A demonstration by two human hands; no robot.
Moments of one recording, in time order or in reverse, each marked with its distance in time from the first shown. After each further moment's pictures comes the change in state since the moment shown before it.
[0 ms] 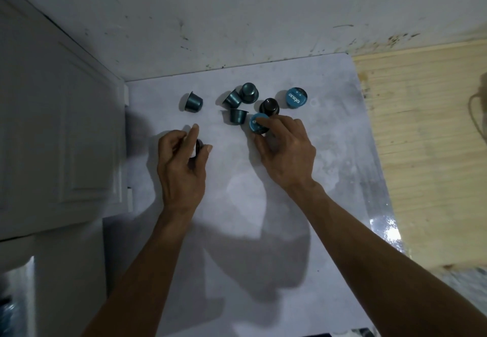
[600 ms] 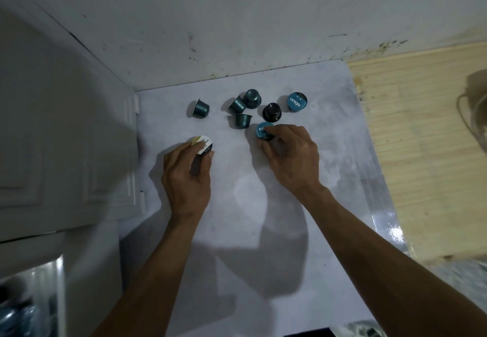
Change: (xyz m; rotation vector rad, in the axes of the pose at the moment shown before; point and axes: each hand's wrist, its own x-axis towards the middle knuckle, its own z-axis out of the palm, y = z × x) left_hand -0.009 -0.009 -0.005 -0.094 0.113 -0.010; right_hand -0.005 -0.009 -0.018 0.086 -0.084 0.074
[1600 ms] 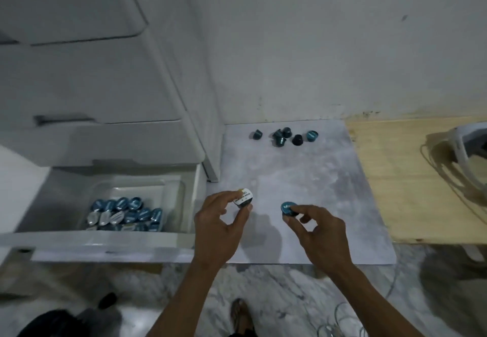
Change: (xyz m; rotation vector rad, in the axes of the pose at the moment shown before) left_hand -0.146 0.167 -0.225 -0.108 -0.015 -0.043; right_hand -0.225 -0.124 -0.151 0.263 -0.043 -0.020
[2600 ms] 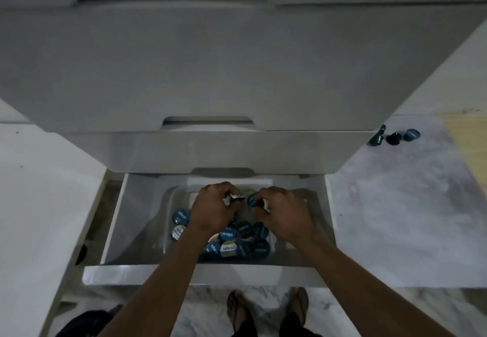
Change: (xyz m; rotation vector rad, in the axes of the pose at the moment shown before) left_hand 0.147 -0.245 -0.201 0.246 -0.463 -0.262; right_hand 0.069 -0.171 0.322 -0.404 -0.551 -0.062
